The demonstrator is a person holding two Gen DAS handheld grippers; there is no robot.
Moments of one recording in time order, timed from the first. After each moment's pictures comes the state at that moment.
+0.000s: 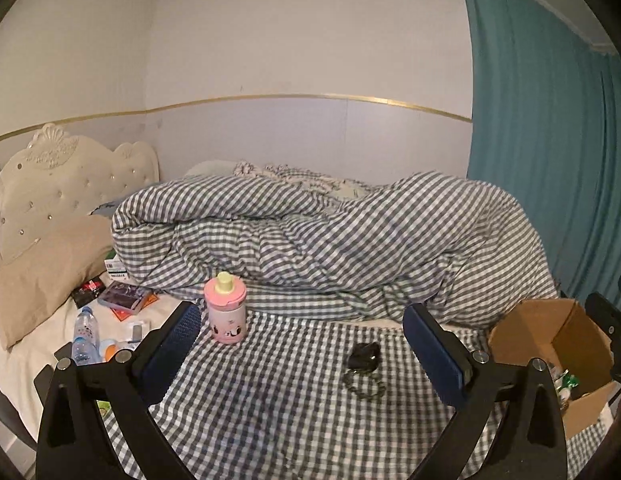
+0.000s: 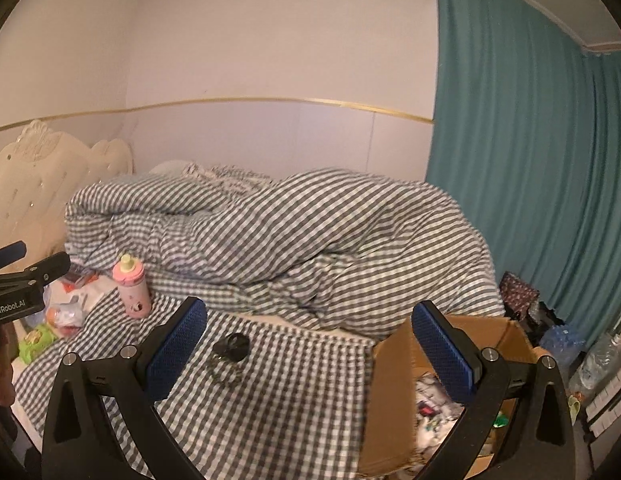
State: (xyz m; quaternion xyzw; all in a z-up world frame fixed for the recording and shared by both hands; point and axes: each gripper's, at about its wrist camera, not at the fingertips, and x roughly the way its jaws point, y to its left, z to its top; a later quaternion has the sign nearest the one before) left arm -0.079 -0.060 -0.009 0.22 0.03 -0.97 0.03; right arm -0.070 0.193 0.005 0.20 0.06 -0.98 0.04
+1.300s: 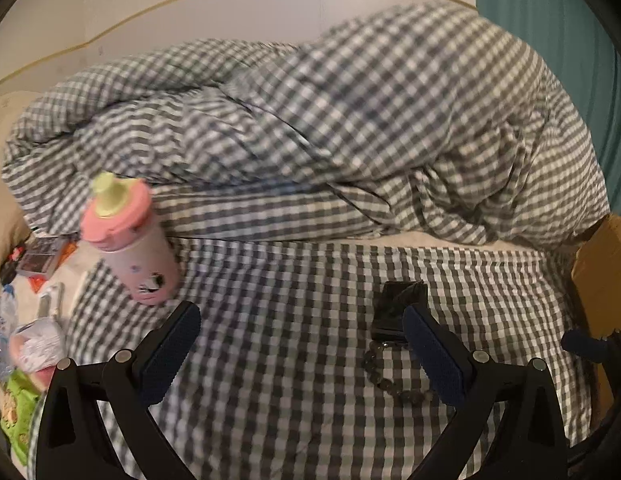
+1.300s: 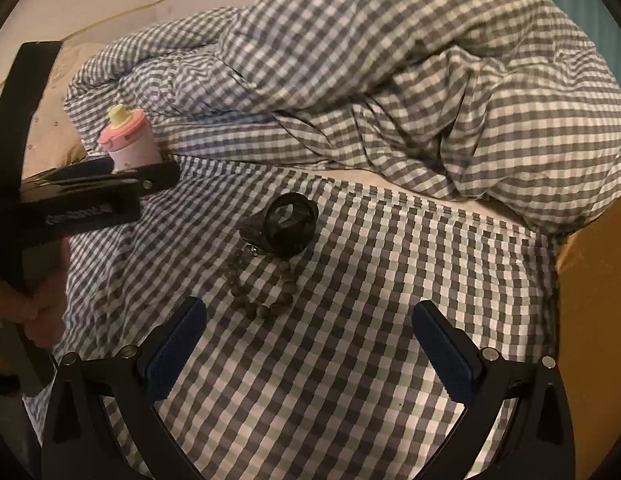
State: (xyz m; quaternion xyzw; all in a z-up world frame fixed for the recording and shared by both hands) left arm -0.276 -0.035 -0.195 0.38 -0.01 -0.93 -0.01; right arm -0.233 0.163 -0.216 0.42 0.04 -0.89 0.18
